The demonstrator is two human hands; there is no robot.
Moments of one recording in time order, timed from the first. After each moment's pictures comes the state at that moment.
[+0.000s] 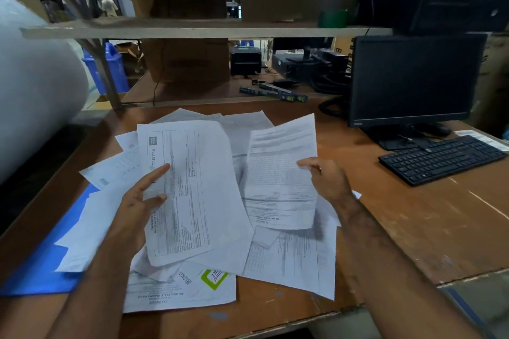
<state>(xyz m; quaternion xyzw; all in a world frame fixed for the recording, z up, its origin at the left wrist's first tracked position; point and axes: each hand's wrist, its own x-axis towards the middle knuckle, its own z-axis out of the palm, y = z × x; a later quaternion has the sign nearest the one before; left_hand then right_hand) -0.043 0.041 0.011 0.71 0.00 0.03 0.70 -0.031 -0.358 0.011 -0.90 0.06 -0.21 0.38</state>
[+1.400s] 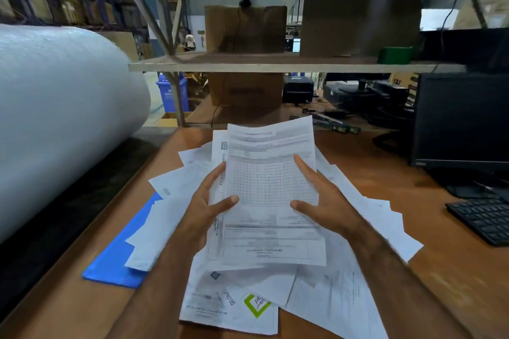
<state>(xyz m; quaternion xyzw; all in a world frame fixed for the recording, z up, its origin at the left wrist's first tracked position) -0.048 0.022 0.052 0.69 -0.07 0.03 0.72 -0.038 -0.256 0.070 -0.87 -0.21 -0.08 0.45</state>
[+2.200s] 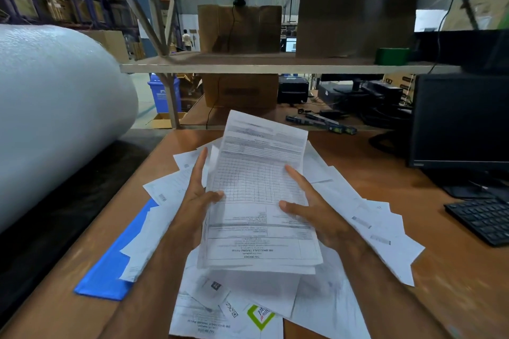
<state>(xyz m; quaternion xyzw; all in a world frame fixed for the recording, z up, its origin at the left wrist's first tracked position) -0.032 0.023 0.081 0.70 -0.03 0.07 0.71 -0.022 -0.234 0.046 -0.67 -0.14 0.09 0.72</state>
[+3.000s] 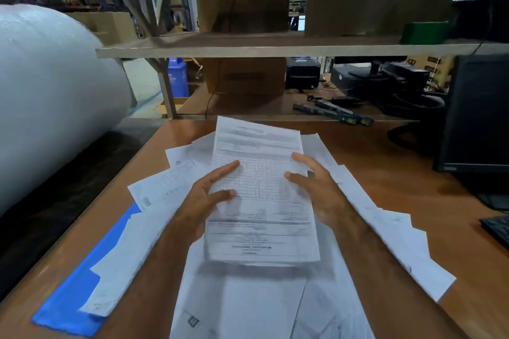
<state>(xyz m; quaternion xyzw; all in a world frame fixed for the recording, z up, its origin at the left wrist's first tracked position) 0.043 0.005 0.057 0.67 -0.08 -0.02 0.74 0.083 -0.247 0.049 -0.67 -0.02 0.01 0.74</state>
